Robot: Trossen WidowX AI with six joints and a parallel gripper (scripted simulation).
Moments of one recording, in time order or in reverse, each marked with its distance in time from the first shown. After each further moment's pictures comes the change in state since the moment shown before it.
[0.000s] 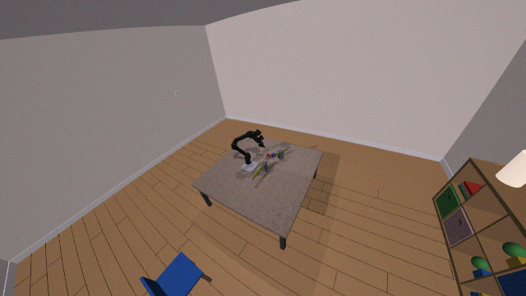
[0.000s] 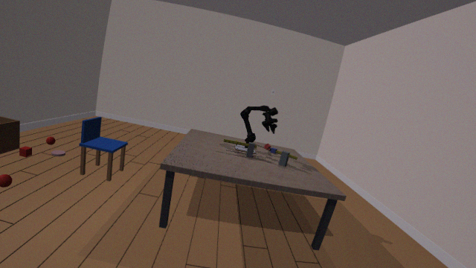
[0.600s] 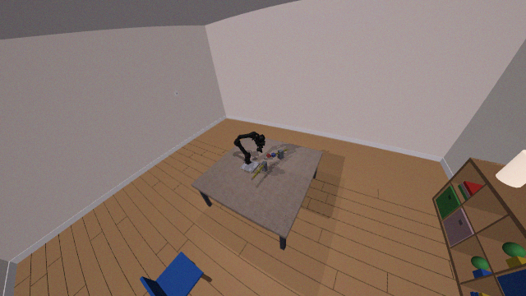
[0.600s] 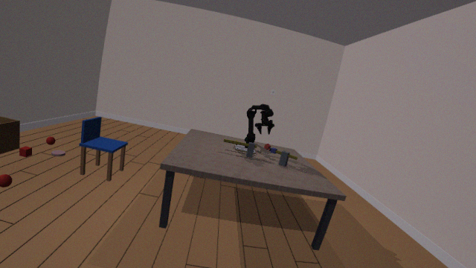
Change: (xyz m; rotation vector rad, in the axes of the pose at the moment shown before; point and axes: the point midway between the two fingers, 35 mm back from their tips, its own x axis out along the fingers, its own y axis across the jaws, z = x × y) arm 0.009 -0.047 -0.038 0.397 0.331 0.095
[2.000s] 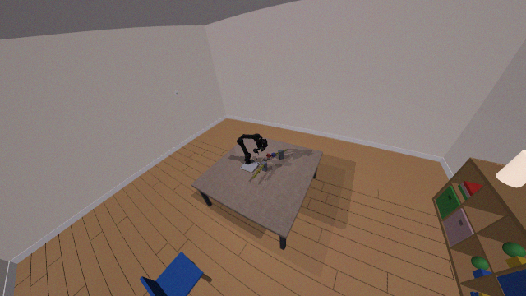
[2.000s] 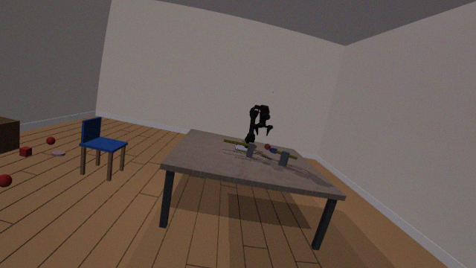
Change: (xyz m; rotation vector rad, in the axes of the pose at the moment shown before) arm 0.012 -0.025 -0.007 0.961 0.232 -0.027
